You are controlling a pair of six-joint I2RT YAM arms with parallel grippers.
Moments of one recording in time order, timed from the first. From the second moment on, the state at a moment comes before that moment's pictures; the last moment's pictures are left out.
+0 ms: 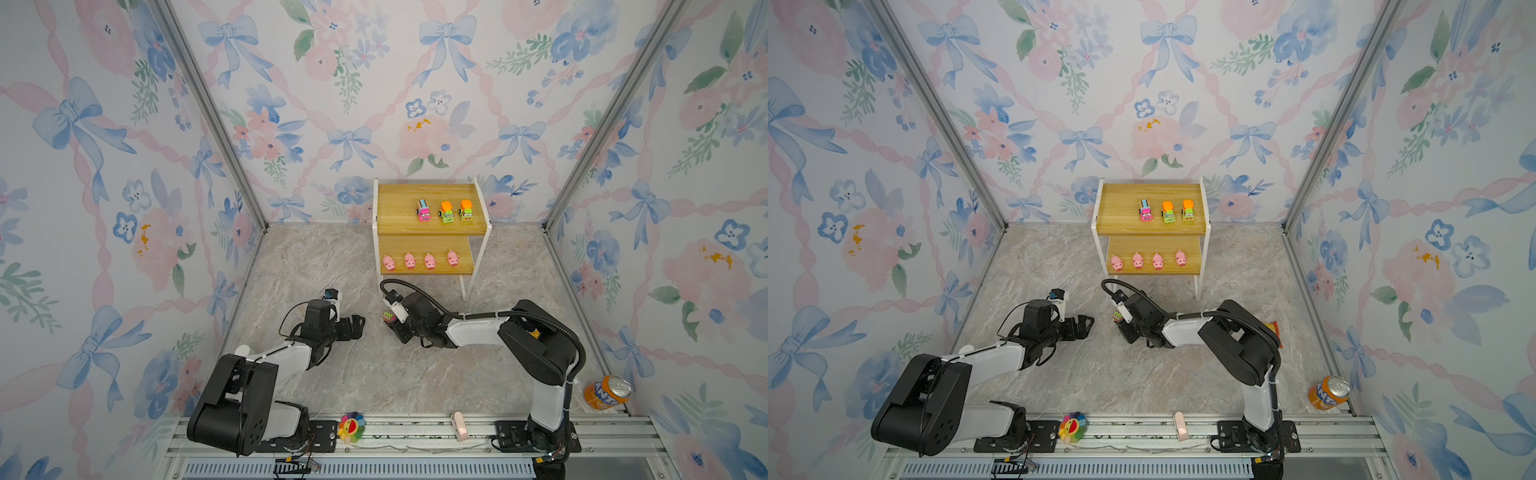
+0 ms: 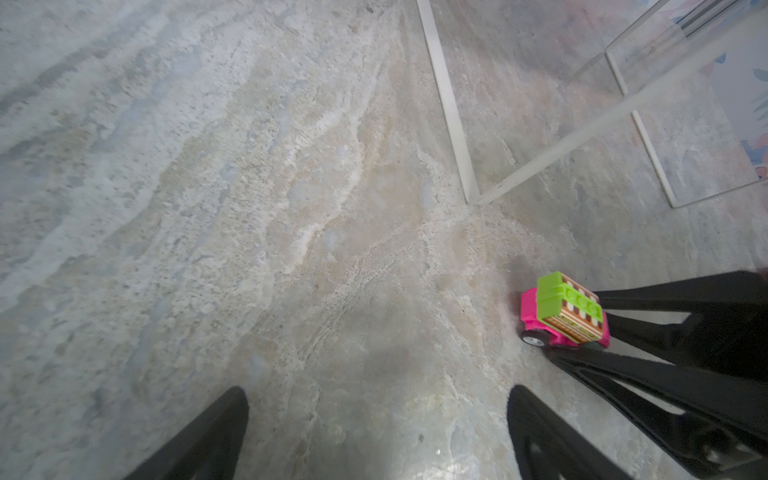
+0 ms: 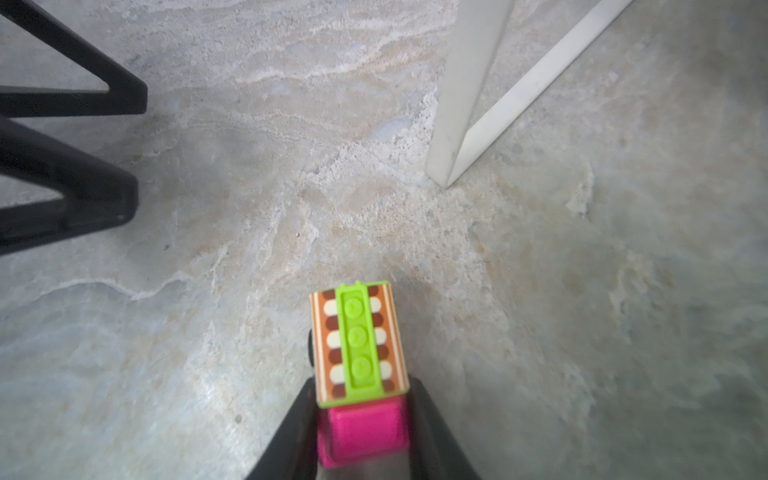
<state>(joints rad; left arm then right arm) -0.22 1.34 0.37 0.24 0.23 -0.30 0.86 1.93 0.99 0.16 -0.02 0.06</state>
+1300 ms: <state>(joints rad) -0.22 1.34 0.37 0.24 0.23 -0.30 0.85 1.68 2.16 -1.03 -0.08 0.11</state>
